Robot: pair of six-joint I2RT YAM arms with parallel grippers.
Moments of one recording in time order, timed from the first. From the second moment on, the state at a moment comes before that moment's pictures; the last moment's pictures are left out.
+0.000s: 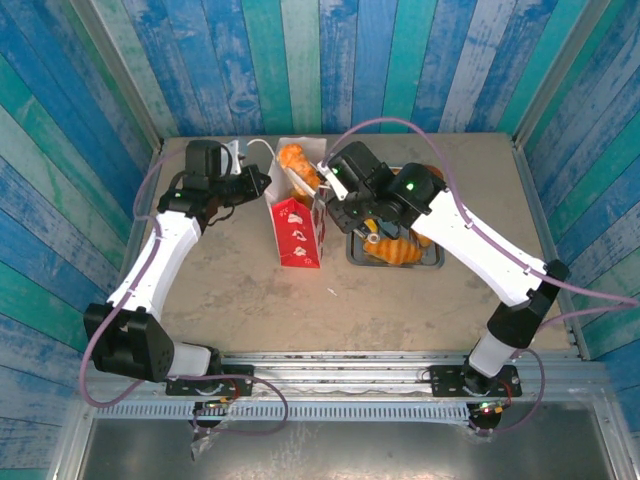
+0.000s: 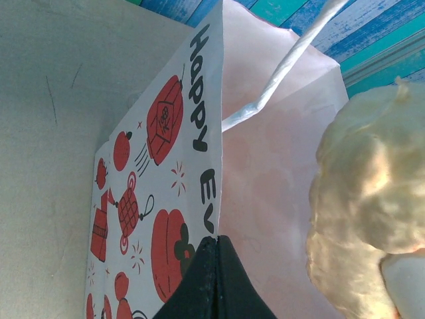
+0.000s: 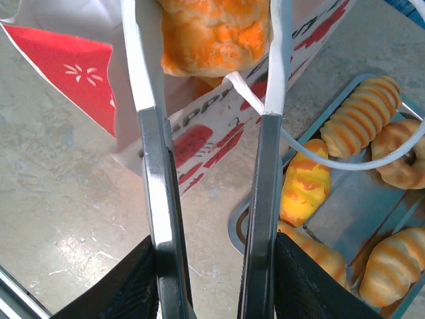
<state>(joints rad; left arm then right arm) -0.18 1.35 1.22 -0.47 0.44 -0.49 0.89 1.68 1.90 -1.14 0.18 0.12</state>
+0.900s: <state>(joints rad) -0.18 1.34 1.20 -0.46 0.45 -0.50 0.85 1.71 2.01 -1.05 0.17 0.15</state>
